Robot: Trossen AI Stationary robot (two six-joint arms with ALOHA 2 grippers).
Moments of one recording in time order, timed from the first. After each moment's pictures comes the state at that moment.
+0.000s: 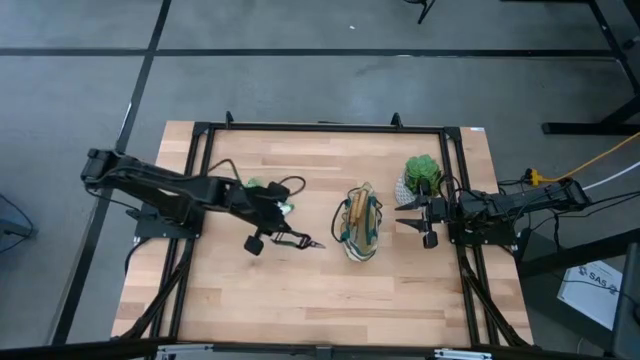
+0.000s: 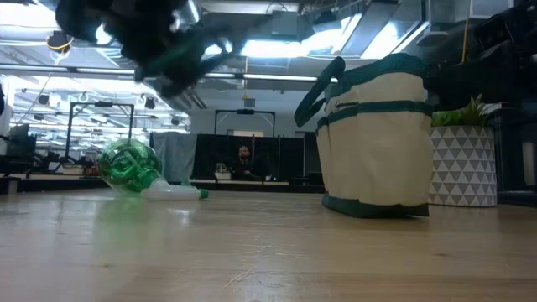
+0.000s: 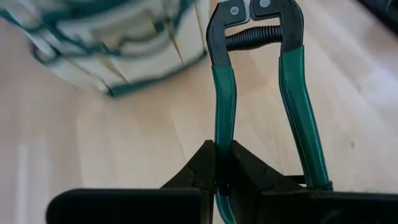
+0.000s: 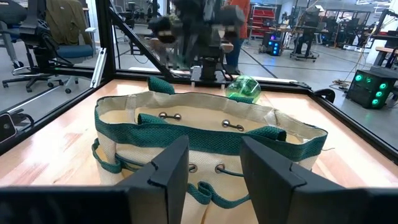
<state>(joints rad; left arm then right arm) -0.12 1.23 0.81 -0.34 0.05 0.27 0.21 0.24 0.01 0.16 0.15 -0.04</state>
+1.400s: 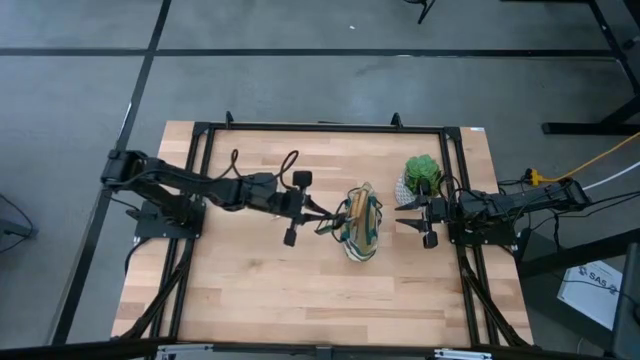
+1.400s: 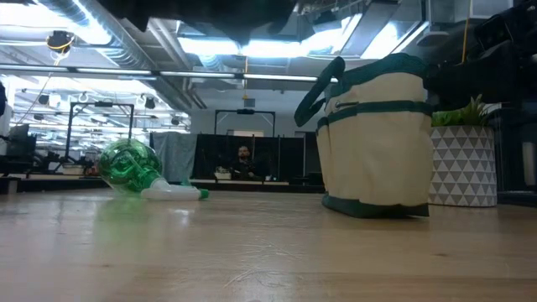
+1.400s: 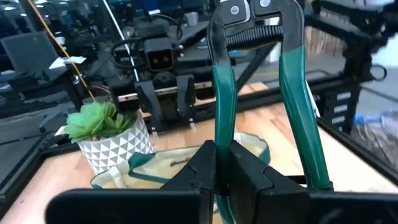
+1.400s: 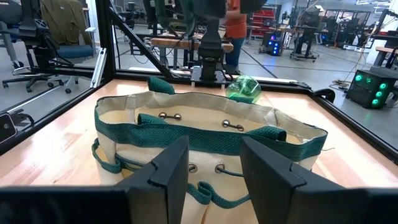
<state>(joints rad) -0.04 1.42 0.81 0.49 0.10 0.16 0.21 0.24 0.01 0.16 0.15 -0.04</state>
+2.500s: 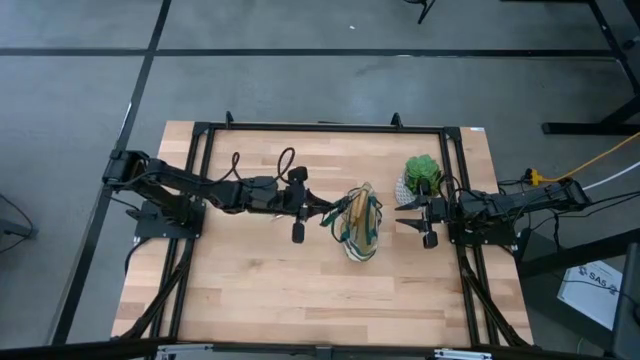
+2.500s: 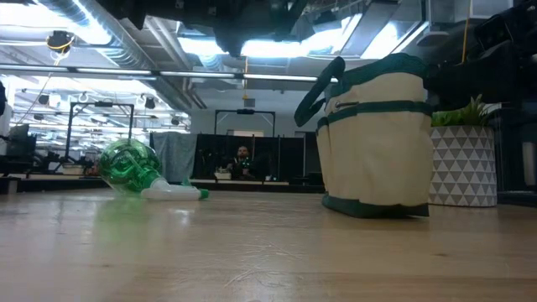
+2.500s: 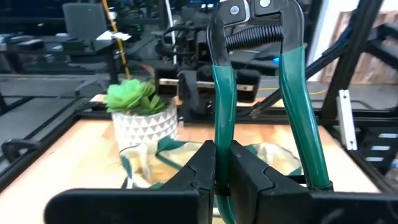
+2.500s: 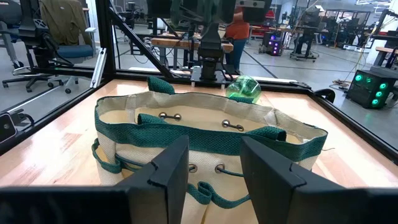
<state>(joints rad) -0.06 1.44 0.81 0.52 -0.11 -0.04 0.21 0.24 0.01 0.16 0.15 -0.04</state>
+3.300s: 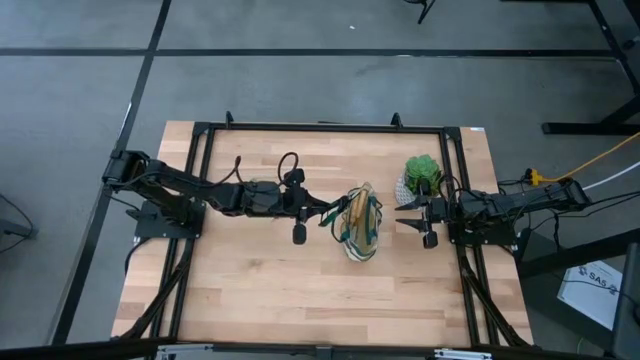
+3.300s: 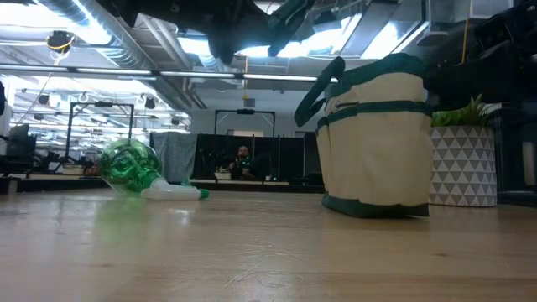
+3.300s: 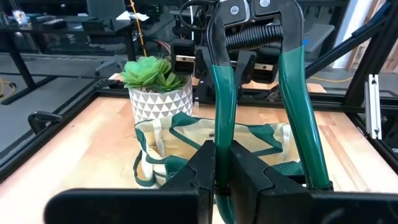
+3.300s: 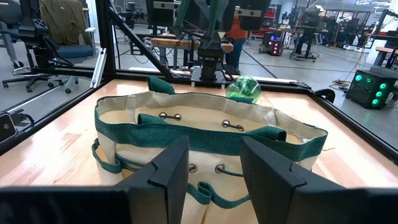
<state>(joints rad) -0.09 1.44 0.81 0.44 -0.22 -0.07 0.21 0.24 0.01 0.16 0.15 -0.04</state>
